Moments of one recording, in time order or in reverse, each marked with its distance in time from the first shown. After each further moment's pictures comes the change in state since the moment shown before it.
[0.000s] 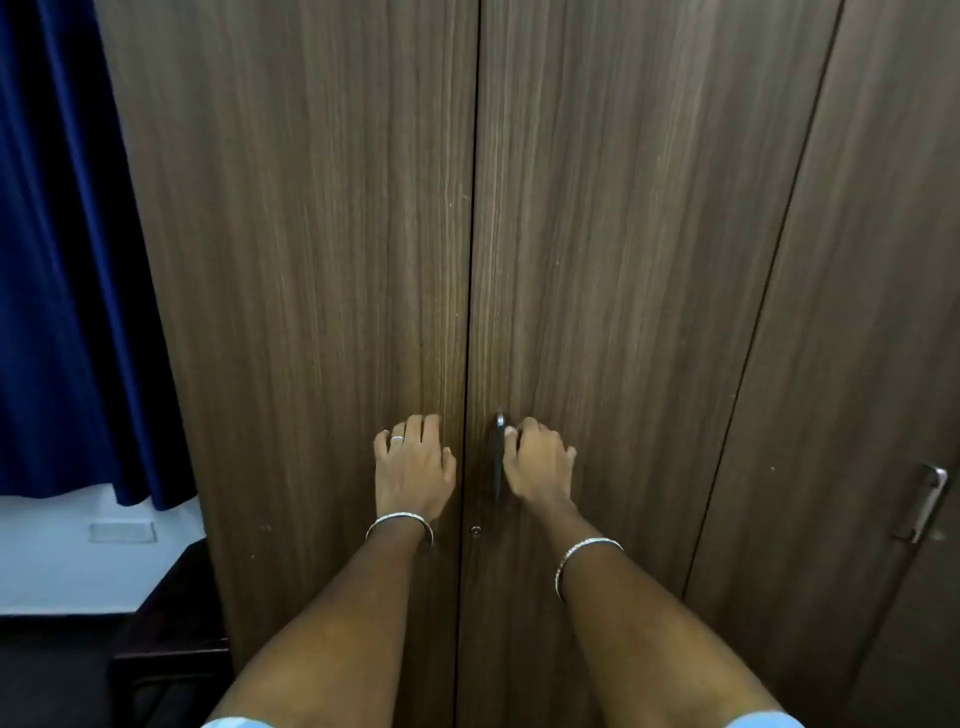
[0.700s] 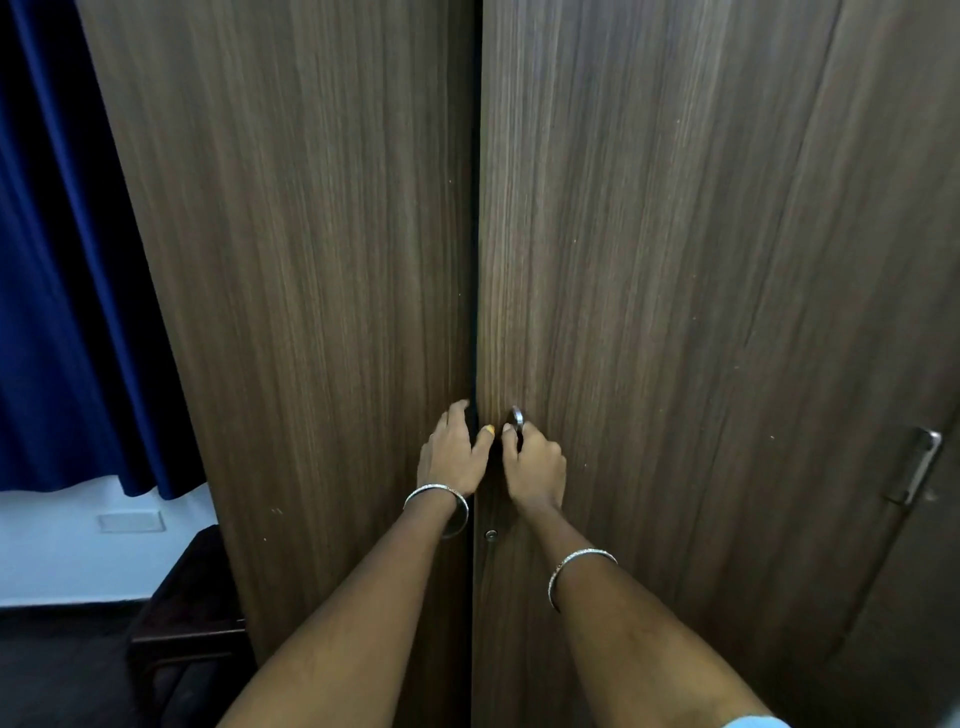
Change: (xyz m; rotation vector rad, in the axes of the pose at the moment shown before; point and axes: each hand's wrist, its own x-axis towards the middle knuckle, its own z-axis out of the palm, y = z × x) left_hand -0.002 0.030 -0.012 -0.586 -0.331 -0.163; right_hand -0.038 -0.006 0.020 0.309 0.056 0.160
